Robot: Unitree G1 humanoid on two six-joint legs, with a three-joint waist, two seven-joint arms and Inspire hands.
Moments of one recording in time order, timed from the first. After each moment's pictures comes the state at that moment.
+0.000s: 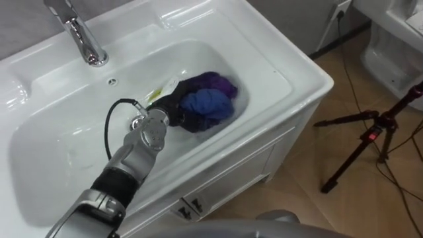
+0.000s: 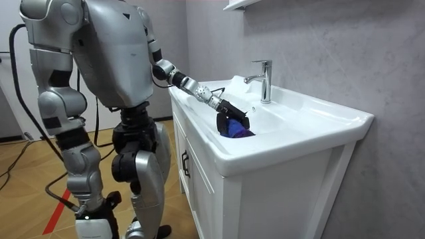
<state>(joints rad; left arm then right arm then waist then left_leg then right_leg) -0.18 0.22 -0.38 0.56 0.50 0.16 0.01 0.19 -0.26 0.06 1.14 -0.16 0.29 0.16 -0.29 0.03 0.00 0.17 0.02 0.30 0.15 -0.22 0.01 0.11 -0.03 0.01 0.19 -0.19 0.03</state>
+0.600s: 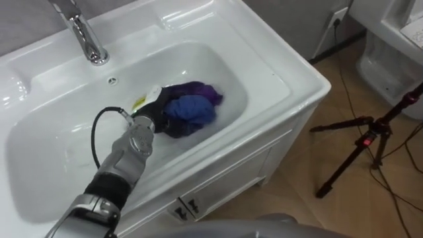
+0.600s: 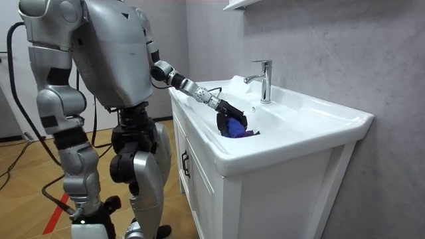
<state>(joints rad) -0.16 0.22 -0.25 0.63 0.64 0.14 0.01 0.17 -0.26 0.01 1.15 -0.17 0.28 0.14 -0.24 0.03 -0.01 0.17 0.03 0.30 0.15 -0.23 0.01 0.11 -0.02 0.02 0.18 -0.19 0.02</state>
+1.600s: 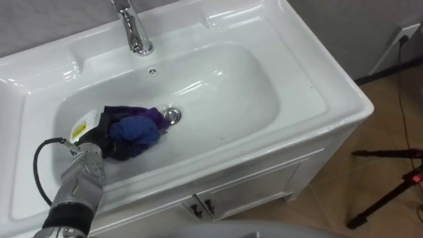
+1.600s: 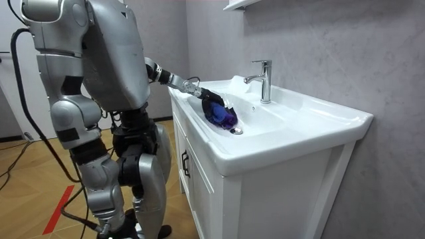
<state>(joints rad) 0.01 0.32 0.01 0.63 0.71 0.14 0.06 0.13 -0.31 -0.06 1.20 -0.21 0.24 0.11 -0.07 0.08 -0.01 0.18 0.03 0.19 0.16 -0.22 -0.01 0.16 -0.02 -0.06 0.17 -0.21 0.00</state>
